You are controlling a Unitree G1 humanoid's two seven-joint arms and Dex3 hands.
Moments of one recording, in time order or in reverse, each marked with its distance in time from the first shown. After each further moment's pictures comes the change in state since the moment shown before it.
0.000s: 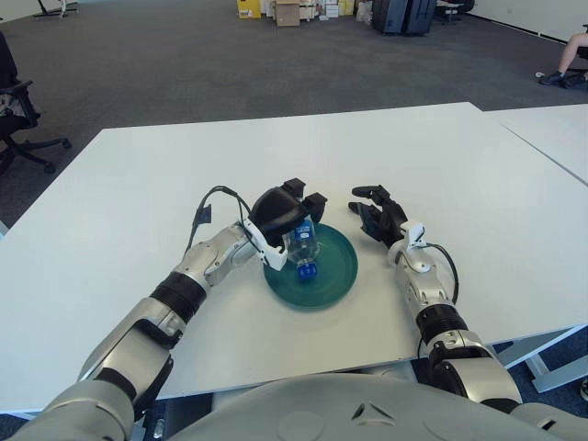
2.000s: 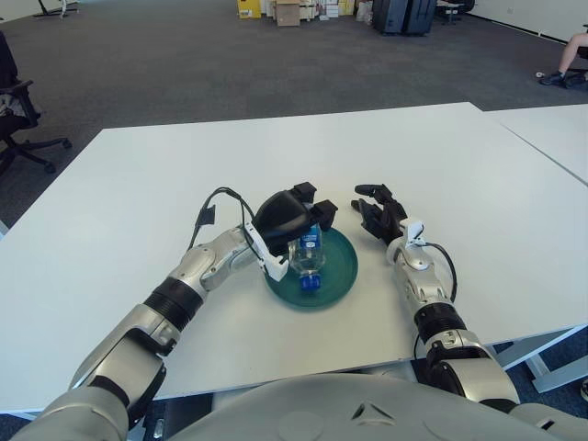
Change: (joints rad) left arm 0.038 0.019 -0.016 -0.092 0.025 -0.055 -0.004; right arm 0.011 0.016 -0.006 -0.054 0.002 0.071 -0.054
